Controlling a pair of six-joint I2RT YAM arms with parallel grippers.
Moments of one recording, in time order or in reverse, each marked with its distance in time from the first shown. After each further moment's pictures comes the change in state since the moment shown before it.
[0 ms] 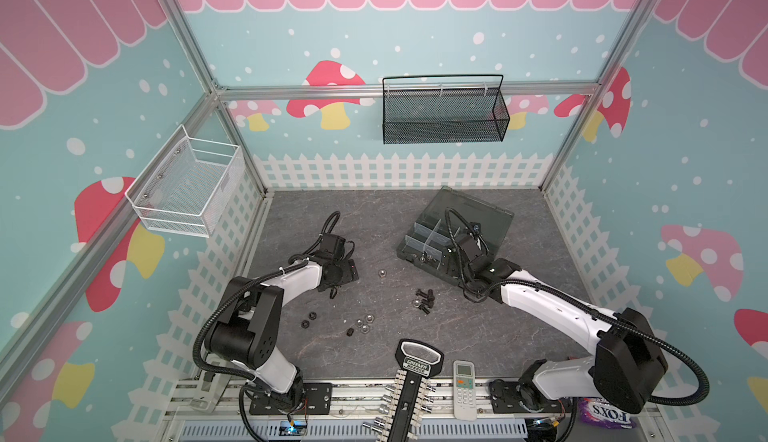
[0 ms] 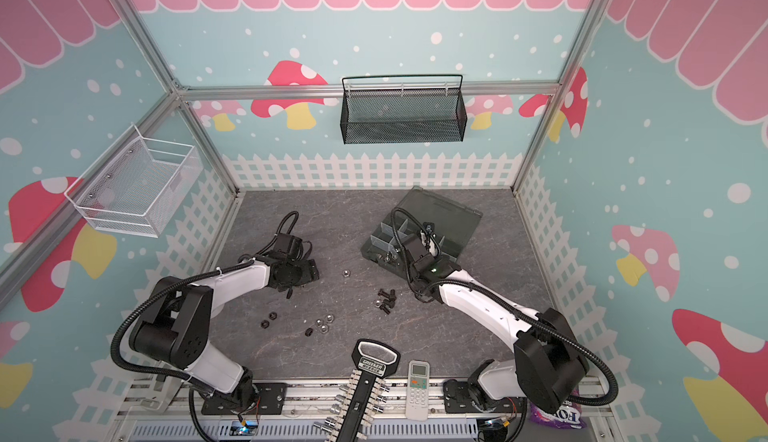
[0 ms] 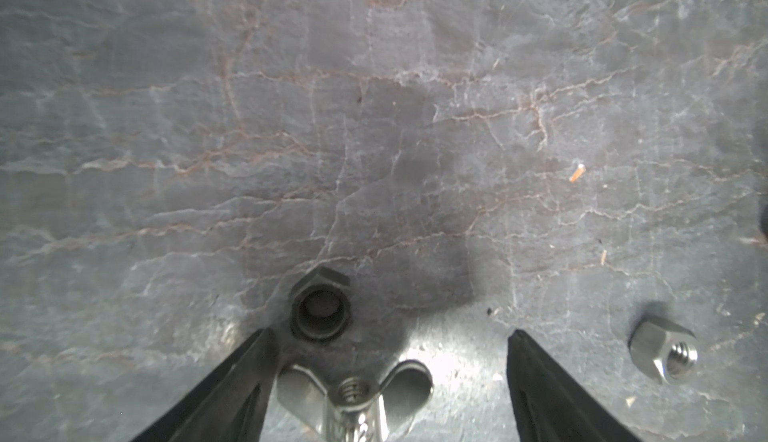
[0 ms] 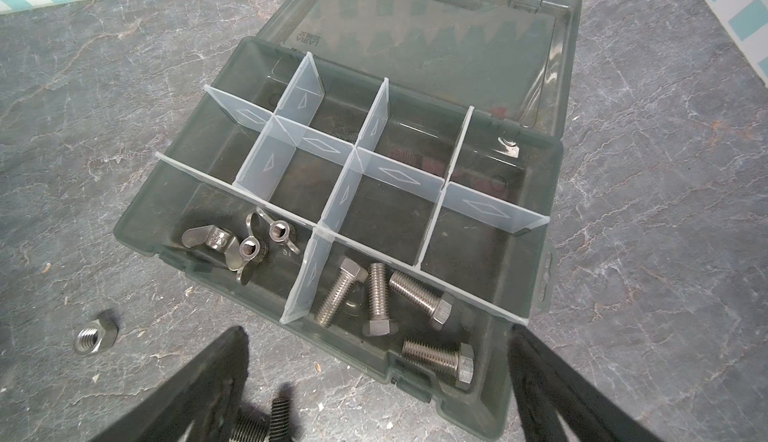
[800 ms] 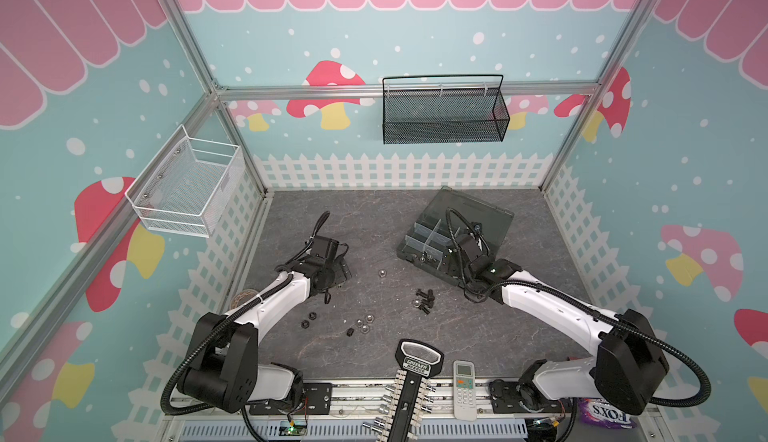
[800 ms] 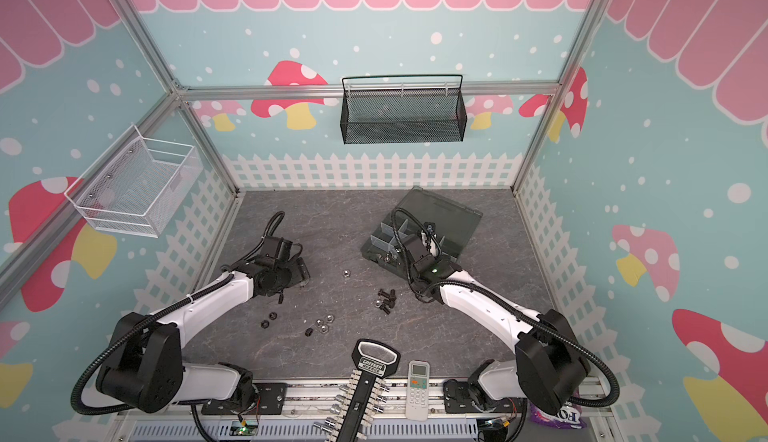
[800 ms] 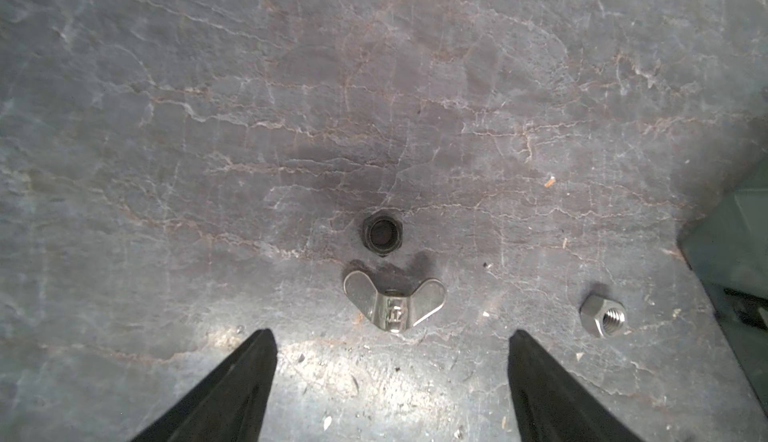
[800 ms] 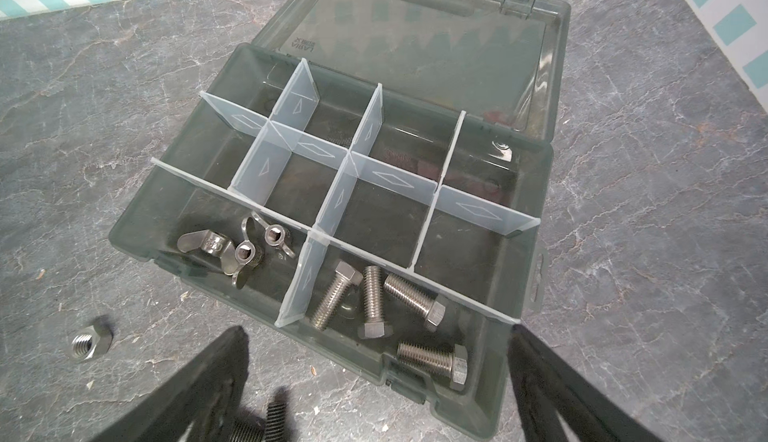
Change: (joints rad) left arm -0.009 -0.240 -0.055 -0.119 -0.087 -0.129; right arm 0.000 -0.004 -0.002 0.000 0.016 0.000
